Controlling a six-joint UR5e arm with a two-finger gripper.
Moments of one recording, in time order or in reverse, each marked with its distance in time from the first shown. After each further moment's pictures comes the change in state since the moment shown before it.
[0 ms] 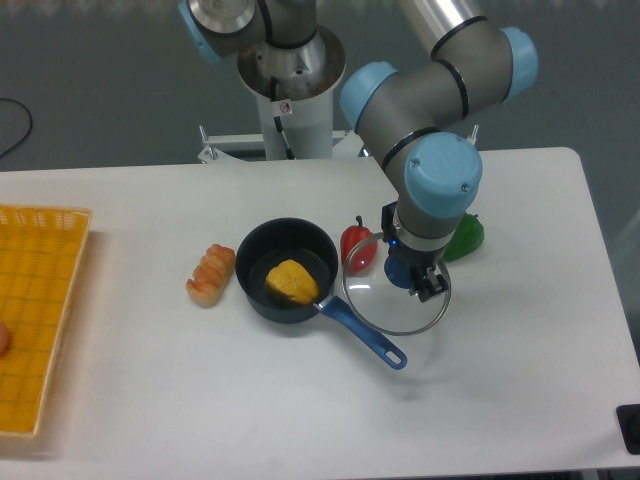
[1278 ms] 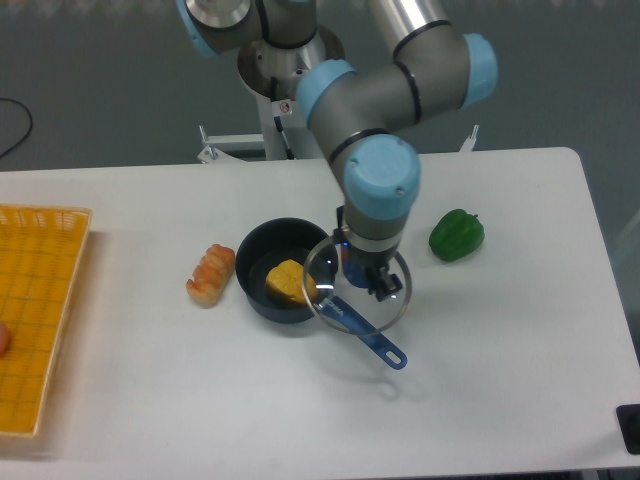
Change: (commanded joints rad) arm -0.127 0.077 -0.116 0.015 0.008 -0.166
